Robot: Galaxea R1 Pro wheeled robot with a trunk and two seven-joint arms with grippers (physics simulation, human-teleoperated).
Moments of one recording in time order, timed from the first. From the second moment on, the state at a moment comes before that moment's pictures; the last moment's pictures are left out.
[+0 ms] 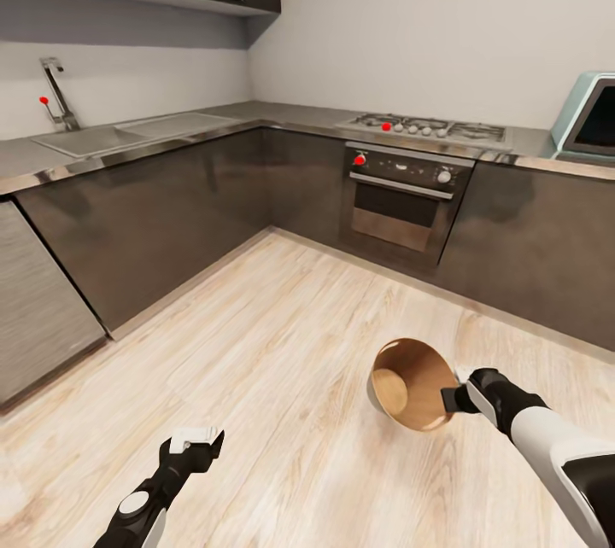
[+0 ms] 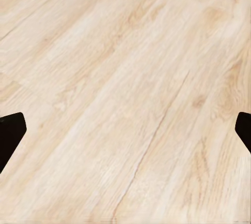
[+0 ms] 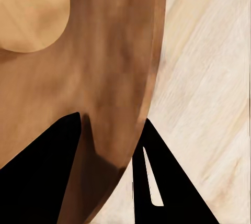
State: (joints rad) left arm -0.24 0.05 0.00 -0.91 0.08 0.01 -0.10; right arm -0.92 -0.24 0.24 -0.20 -0.19 0.52 0.07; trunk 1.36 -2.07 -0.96
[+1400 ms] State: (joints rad) left arm -0.24 0.05 0.00 -0.89 0.08 0.00 -0.10; right arm -0.42 -0.32 0.10 -1.13 -0.19 0.86 0.11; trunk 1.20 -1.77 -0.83
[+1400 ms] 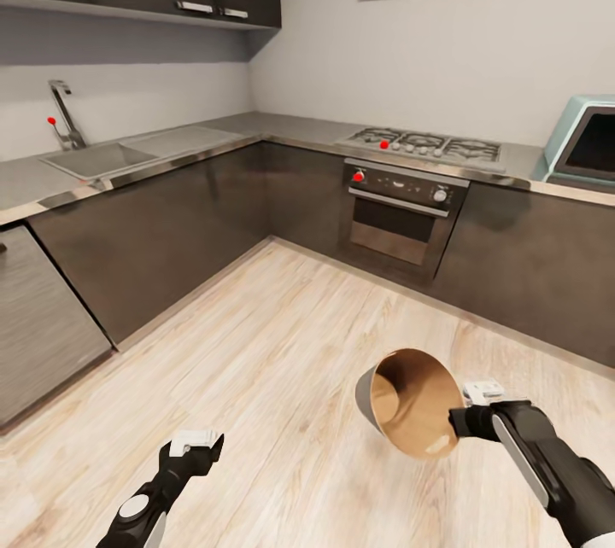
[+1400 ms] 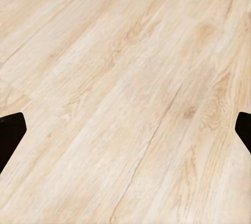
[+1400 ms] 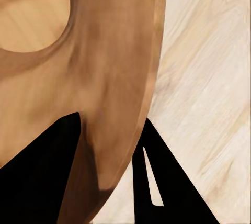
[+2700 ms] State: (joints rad) left arm -0.24 0.05 0.00 -0.88 0.08 0.00 -0.10; right arm -0.21 -0.33 0.00 -1.11 -0.19 0.61 0.14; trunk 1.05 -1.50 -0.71
